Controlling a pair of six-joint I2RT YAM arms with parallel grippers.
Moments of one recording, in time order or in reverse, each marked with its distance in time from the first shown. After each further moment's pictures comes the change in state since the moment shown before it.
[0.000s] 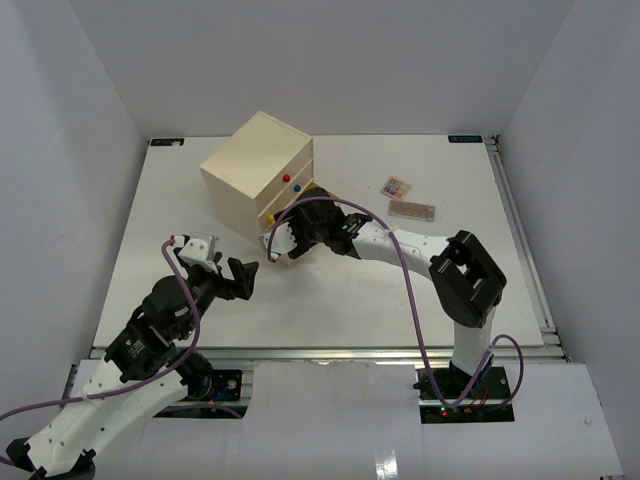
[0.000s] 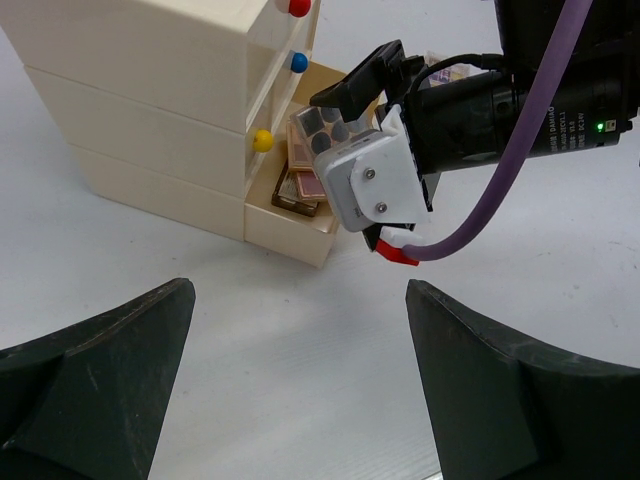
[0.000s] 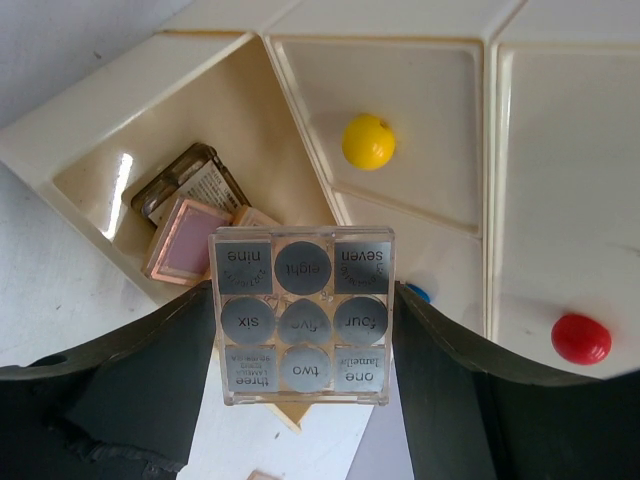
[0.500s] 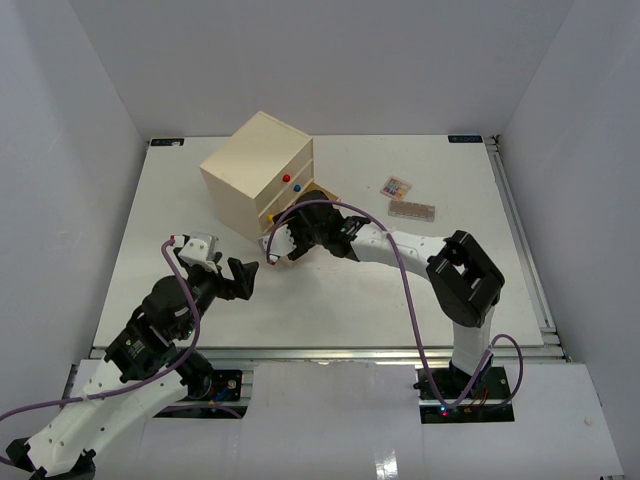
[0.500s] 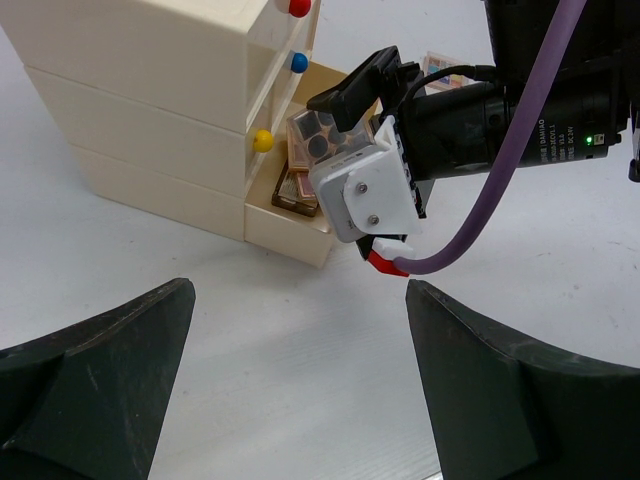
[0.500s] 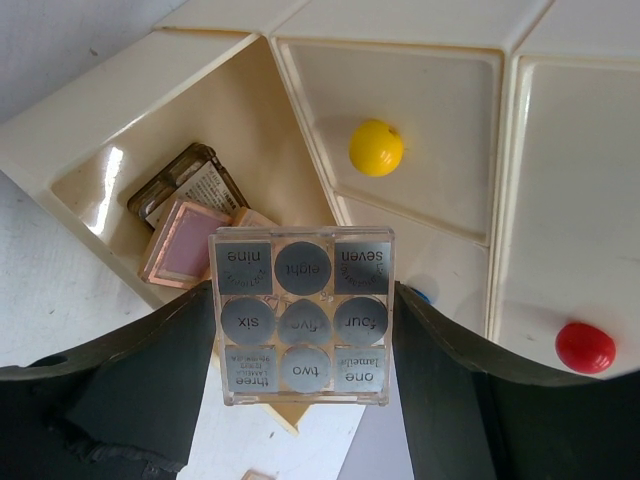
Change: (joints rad) left arm 0.001 0.000 0.000 0.000 0.000 0.000; right arm 0.011 0.010 -0.012 0.031 0.025 -0.017
